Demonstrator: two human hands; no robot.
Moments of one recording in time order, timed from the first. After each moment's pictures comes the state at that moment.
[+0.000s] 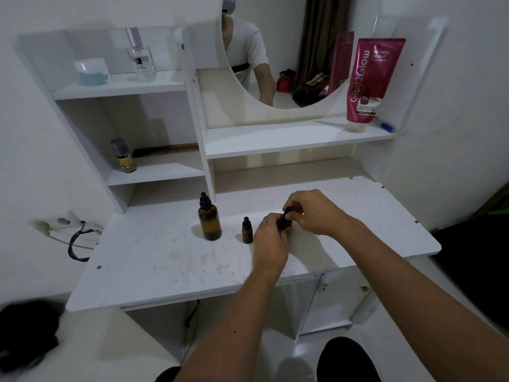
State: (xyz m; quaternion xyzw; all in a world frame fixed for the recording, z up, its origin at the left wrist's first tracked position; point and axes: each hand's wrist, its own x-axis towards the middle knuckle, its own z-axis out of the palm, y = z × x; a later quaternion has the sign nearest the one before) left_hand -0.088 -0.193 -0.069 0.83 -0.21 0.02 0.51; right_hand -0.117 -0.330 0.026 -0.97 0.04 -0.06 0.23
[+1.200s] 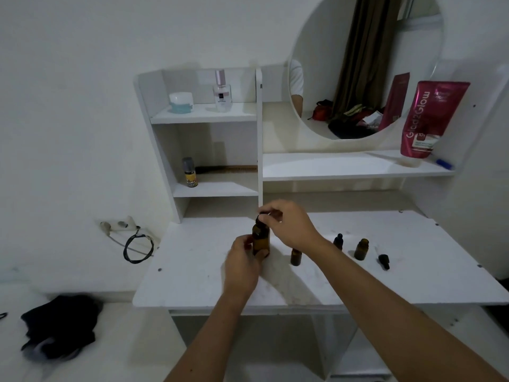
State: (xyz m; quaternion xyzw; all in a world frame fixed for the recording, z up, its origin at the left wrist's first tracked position) left_hand -0.043 -0.035 -0.054 0.84 -0.08 0.05 0.53; right_hand -0.058 -0.178 0.057 -0.90 0.00 -0.13 0.41
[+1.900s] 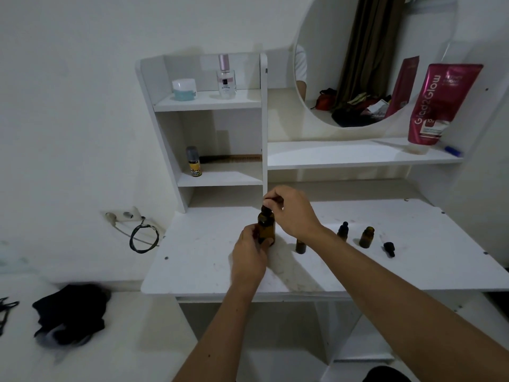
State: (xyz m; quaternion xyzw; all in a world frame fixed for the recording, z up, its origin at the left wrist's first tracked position) left_hand -0.049 -0.037 -0.052 0.87 -0.09 0.05 0.49; right_hand -0.050 -0.169 0.050 -0.91 0.00 -0.20 0.35
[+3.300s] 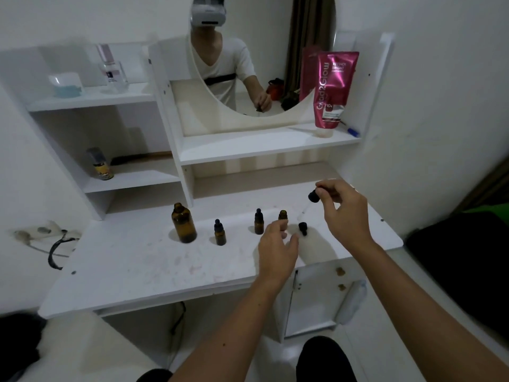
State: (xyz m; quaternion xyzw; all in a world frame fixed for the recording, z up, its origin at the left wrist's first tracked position) left_hand -0.152 -0.242 -0.055 0.82 -0.21 0.00 0.54; right_hand -0.212 -0.380 0.038 -0.83 0.13 -0.40 0.36
